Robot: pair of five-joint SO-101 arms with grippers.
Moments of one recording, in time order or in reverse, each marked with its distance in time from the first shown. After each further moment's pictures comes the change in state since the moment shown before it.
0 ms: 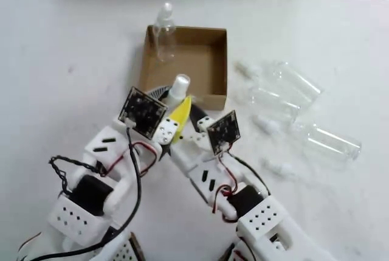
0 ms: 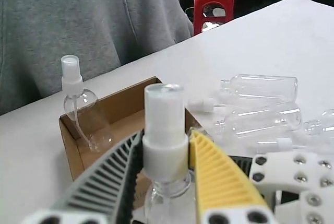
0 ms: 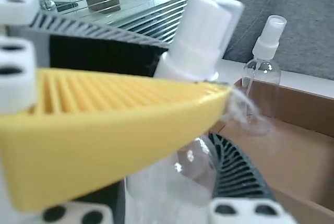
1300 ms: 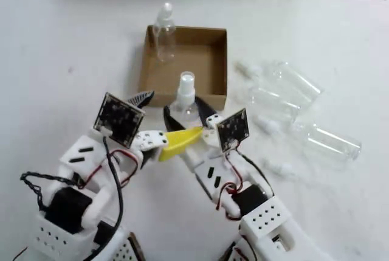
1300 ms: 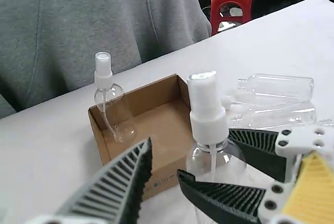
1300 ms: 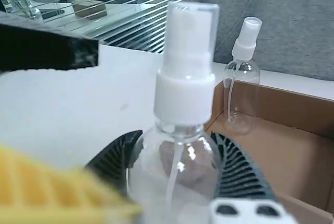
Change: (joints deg) left arm -2.9 -8.0 -6.9 17.1 -0.2; right arm 3.1 -0.9 1.0 0.0 -0.4
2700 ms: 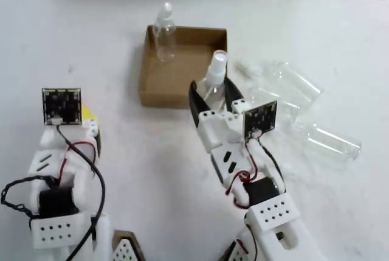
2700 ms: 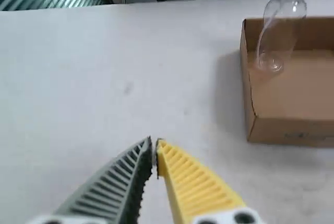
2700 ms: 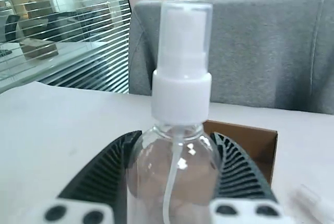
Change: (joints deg) left arm -35.0 -2.1 15.8 -2.3 0.0; right arm 11.1 -0.1 -4.3 -1.9 0.0
